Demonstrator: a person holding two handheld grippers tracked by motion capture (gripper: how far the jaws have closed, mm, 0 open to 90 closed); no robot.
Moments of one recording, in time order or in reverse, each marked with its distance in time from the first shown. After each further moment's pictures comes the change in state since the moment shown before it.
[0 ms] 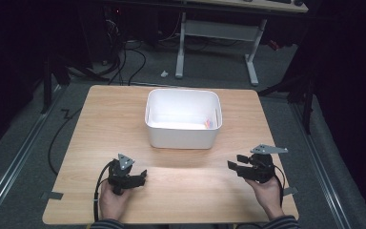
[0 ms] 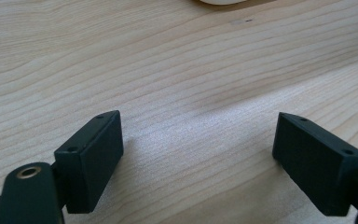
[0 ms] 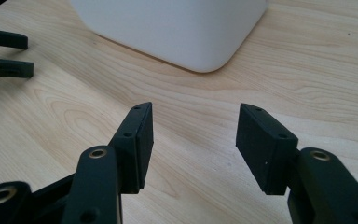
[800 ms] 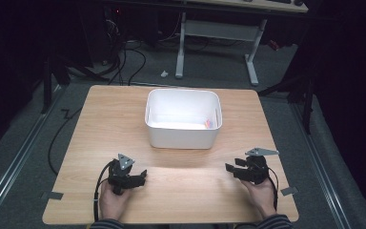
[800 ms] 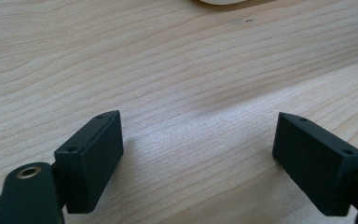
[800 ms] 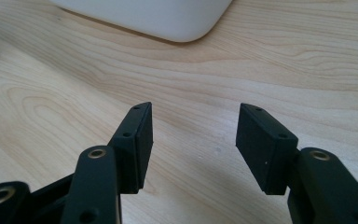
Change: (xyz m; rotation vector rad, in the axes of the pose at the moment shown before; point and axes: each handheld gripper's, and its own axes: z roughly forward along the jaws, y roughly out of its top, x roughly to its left) left arm 0.000 0.000 0.000 0.000 0.000 0.000; right arm -0.011 -0.018 0.029 0.051 -0.046 0.037
